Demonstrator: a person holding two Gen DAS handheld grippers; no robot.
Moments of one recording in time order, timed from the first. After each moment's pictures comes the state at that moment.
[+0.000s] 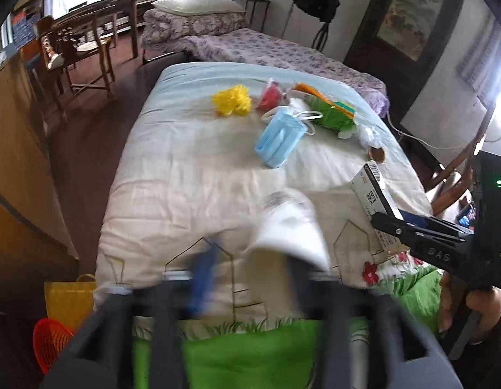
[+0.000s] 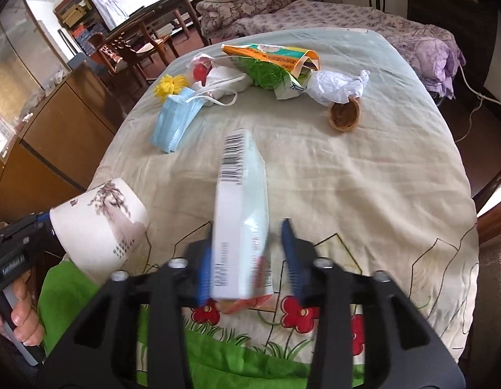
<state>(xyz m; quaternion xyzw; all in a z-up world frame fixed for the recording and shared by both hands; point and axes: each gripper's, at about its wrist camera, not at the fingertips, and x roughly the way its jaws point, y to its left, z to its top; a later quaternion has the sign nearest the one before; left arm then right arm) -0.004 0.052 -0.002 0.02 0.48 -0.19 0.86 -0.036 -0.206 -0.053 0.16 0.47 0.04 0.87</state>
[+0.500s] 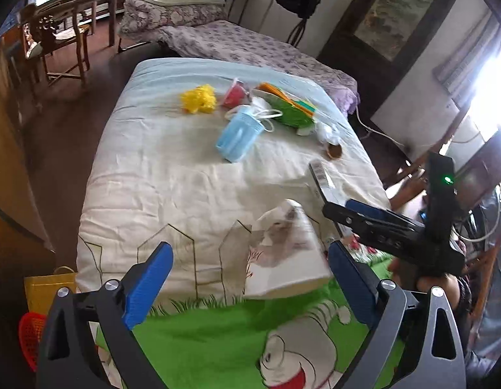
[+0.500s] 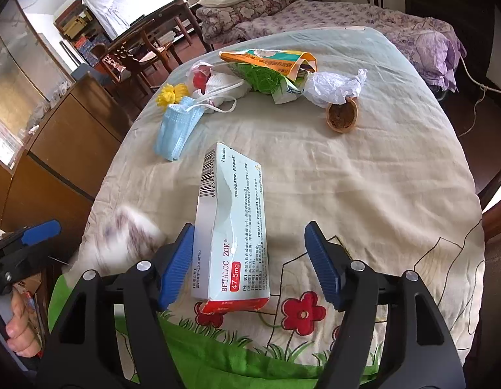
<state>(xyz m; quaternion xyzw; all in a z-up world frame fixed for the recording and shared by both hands) -0.021 0.048 0.025 -0.02 0.50 -0.26 0.82 -0.036 -0.213 -0.054 0.18 0.47 0.05 0.86</state>
